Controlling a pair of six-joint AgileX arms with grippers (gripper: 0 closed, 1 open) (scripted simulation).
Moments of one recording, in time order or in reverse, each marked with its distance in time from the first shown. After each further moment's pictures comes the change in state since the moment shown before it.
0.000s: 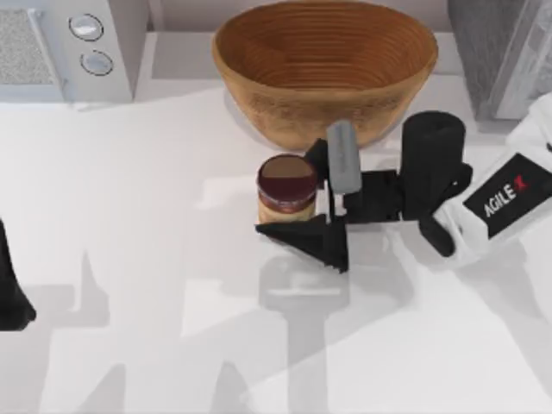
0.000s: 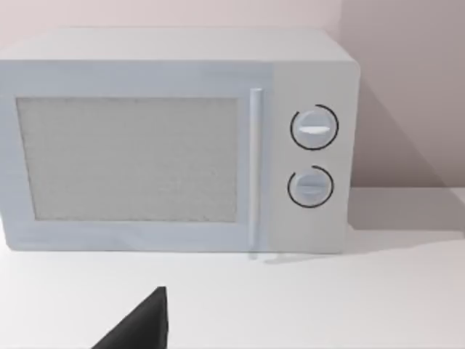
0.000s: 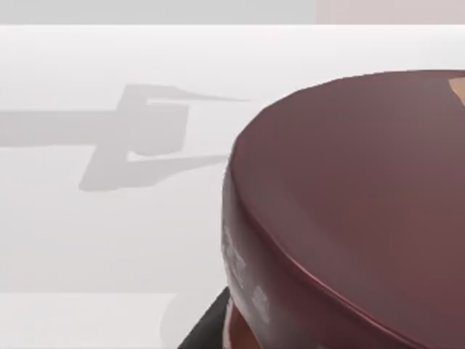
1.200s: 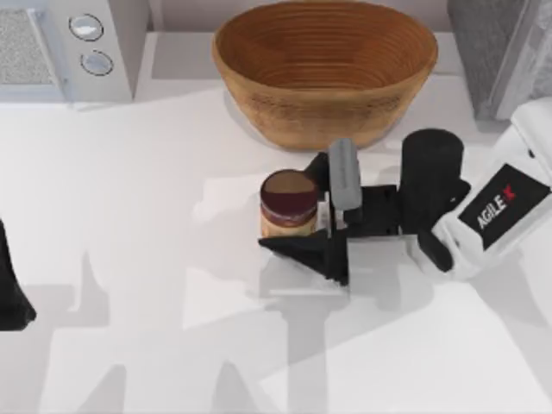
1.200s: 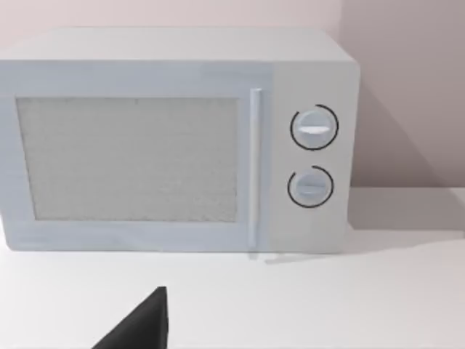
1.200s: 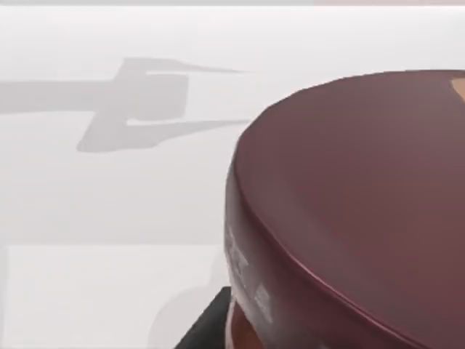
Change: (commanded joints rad) left arm 0.000 0.000 0.000 0.000 0.000 0.000; right arm -0.002 0.074 -0.004 0.073 0.004 0.002
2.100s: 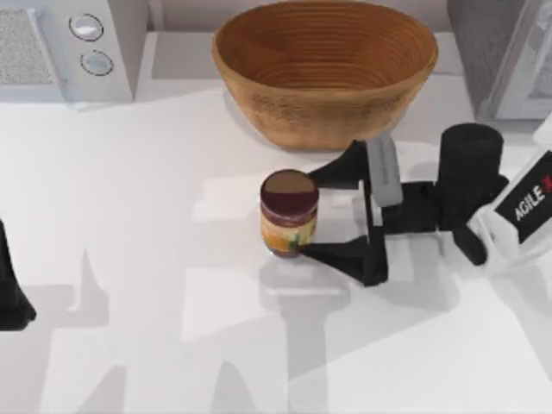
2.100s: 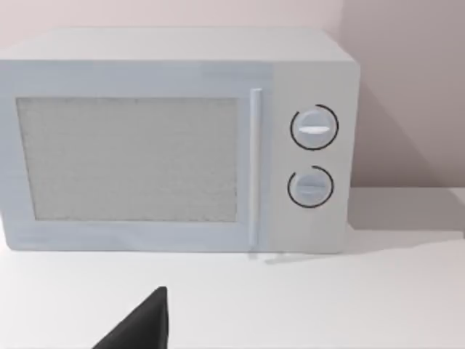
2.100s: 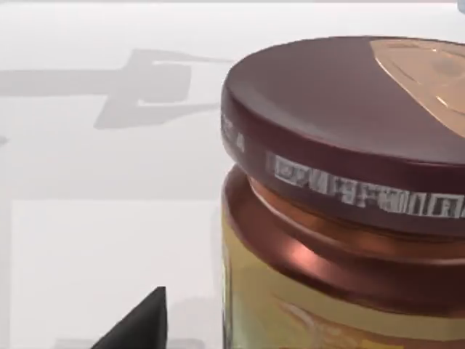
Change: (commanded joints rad) left arm 0.000 0.000 0.000 0.000 0.000 0.000; right arm -0.091 -0.051 -0.069 -0.034 -0.089 -0.058
